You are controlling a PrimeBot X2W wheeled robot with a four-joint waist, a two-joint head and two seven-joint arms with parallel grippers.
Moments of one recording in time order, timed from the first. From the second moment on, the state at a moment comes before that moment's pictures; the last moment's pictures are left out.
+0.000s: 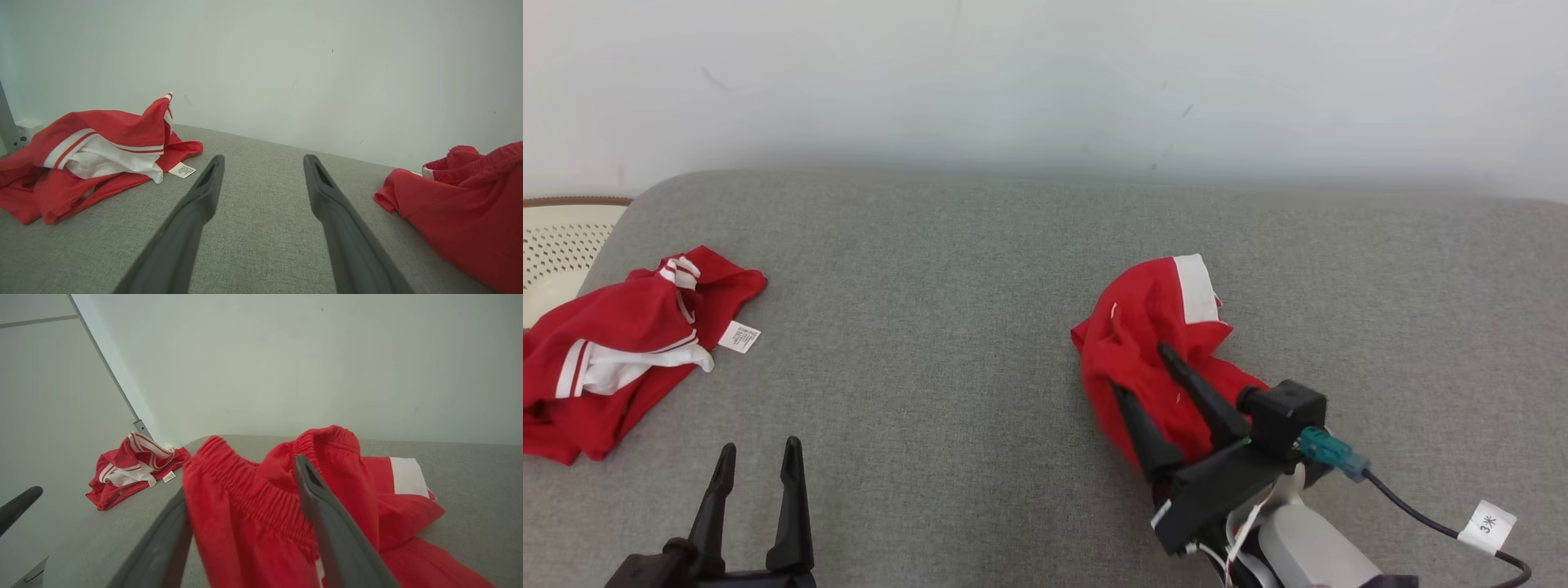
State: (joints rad) left arm -0.08 0.05 0.03 0.03 -0.22 -0.03 -0.26; right arm -0.41 -0.15 0.63 0.34 0.47 0.13 -0.24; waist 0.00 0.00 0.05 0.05
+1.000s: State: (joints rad) left arm -0.04 0.05 0.03 0.04 -0.21 -0.03 -0.26; right arm -0.37 -0.32 0.86 0.19 0.63 0.13 0.08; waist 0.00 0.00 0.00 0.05
